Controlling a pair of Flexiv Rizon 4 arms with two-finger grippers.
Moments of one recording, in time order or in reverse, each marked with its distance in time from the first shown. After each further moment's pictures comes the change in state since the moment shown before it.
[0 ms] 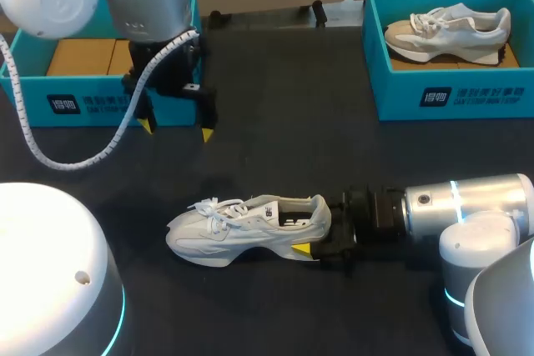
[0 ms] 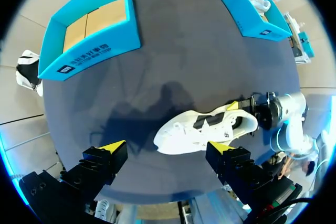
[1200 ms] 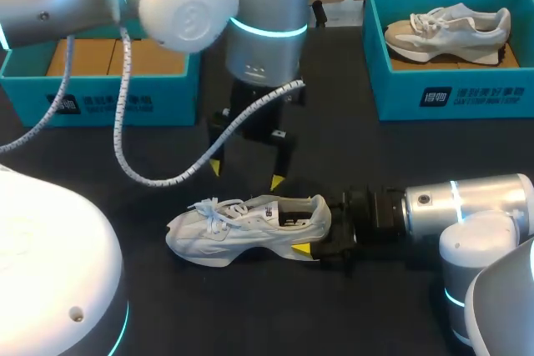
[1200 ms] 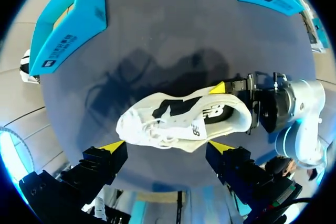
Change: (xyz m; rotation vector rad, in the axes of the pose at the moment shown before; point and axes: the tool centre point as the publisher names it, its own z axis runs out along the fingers) left arm 0.109 0.021 0.063 -0.181 -0.132 -0.001; right arm 0.000 0.000 0.000 0.000 0.000 0.000
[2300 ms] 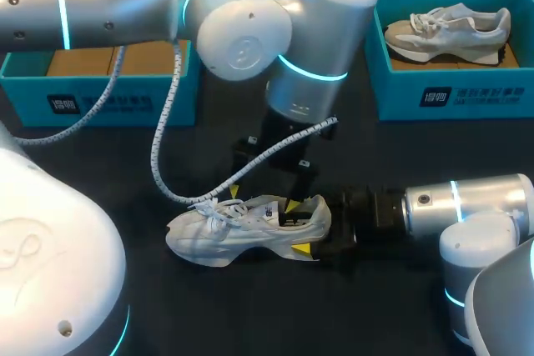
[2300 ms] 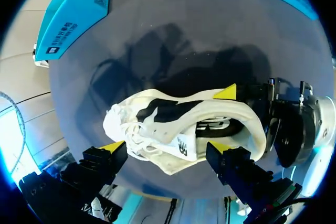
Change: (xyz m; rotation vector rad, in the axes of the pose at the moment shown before) left arm 0.031 -0.004 0.044 -0.030 -0.131 -0.118; right arm 0.000 0.000 0.000 0.000 0.000 0.000
